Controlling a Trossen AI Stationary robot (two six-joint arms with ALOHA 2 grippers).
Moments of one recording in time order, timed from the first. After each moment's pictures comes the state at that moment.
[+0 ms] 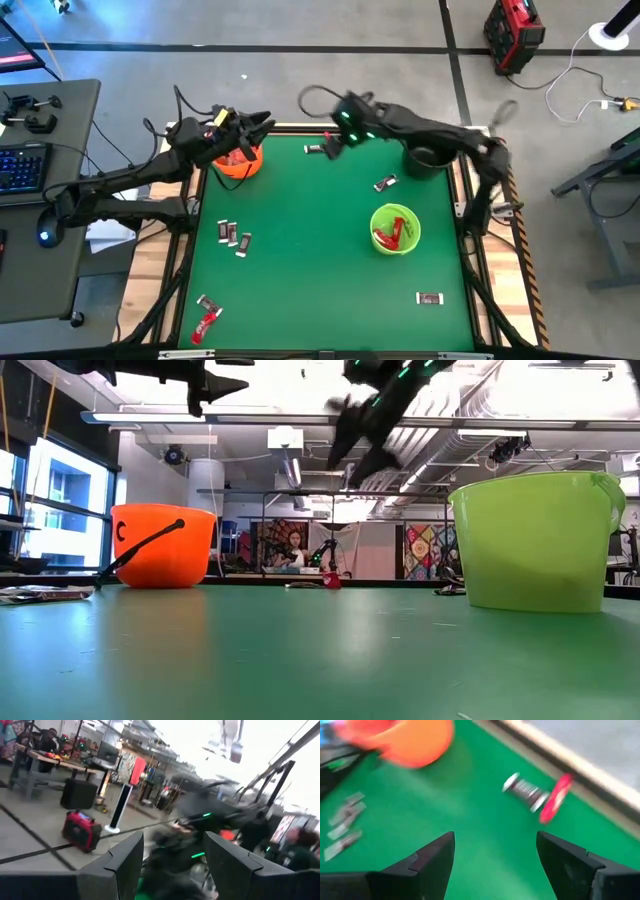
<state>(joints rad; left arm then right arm) 0.46 0.92 0.71 0.38 -0.04 -0.37 -0.42 1.82 1.66 -0.73 -0.03 0.40</state>
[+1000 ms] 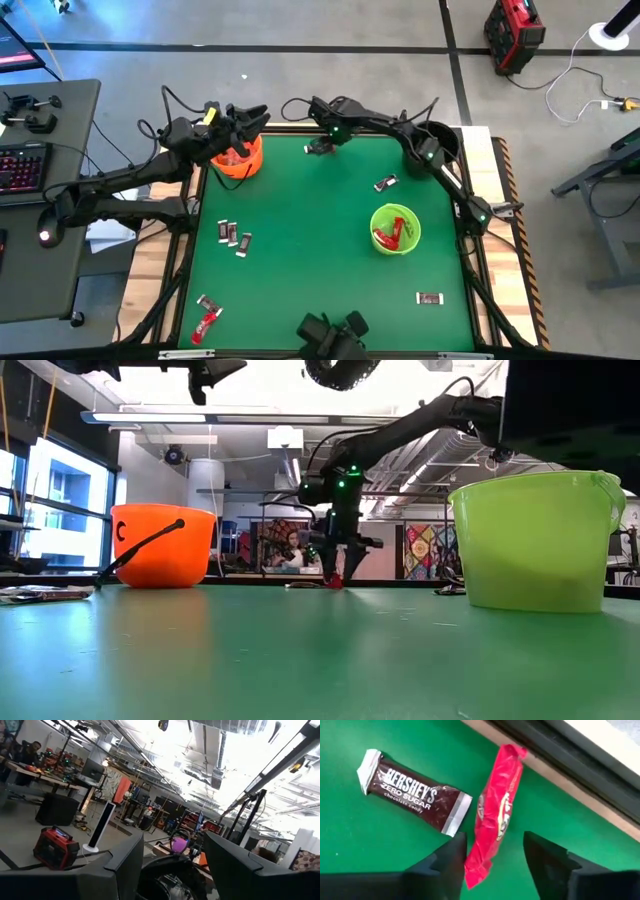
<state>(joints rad) 0.46 0.92 0.71 0.52 -0.02 -0.44 -0.57 2.52 2.26 -1.11 0.05 0.41</state>
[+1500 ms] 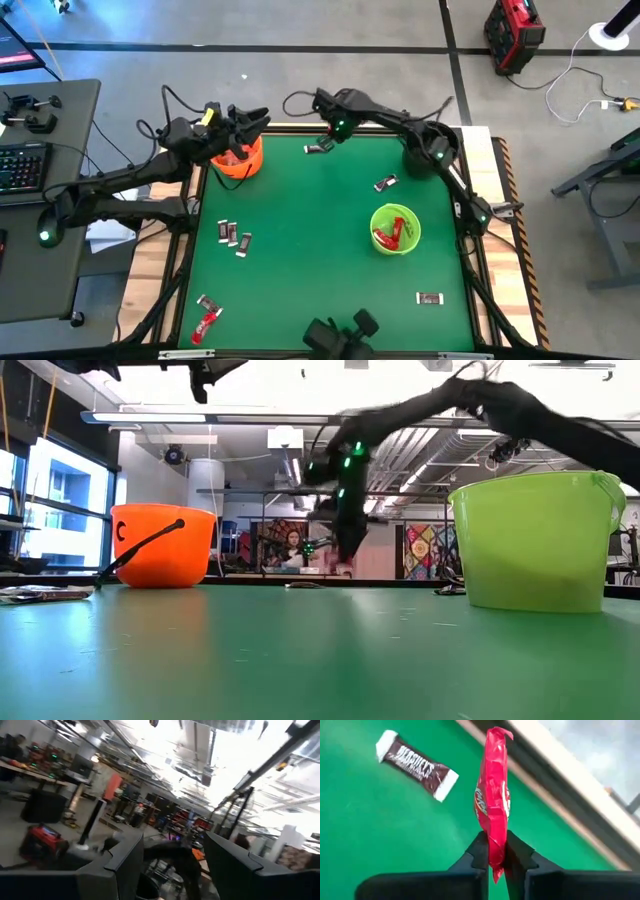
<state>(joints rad) 0.46 0.91 0.71 0.52 0.04 -0.46 -0.56 2.41 2.27 -1.23 0.12 0.28</state>
